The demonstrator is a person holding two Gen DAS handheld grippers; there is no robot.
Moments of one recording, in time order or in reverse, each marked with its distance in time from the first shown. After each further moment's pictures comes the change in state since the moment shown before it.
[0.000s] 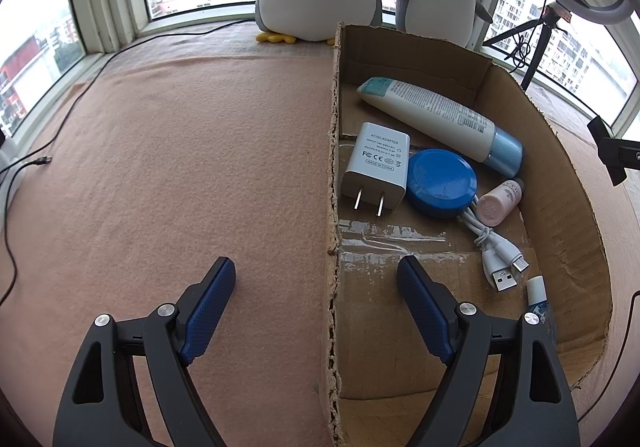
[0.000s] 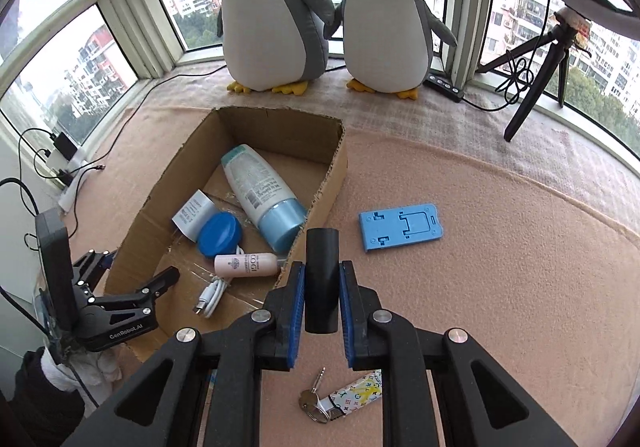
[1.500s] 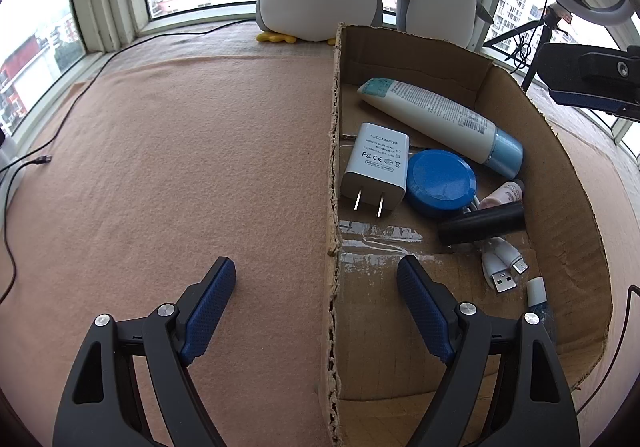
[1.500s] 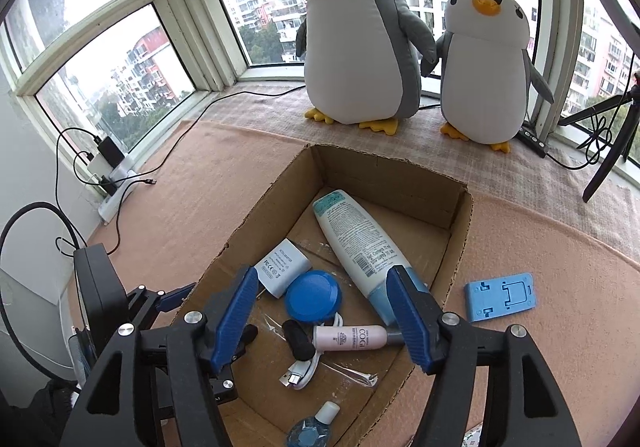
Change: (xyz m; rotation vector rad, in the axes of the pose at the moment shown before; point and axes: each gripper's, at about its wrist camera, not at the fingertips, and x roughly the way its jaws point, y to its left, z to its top) left arm 0.000 0.001 0.000 0.000 0.000 -0.001; right arm 0.027 0.061 0.025 -0.083 -0.082 0.151
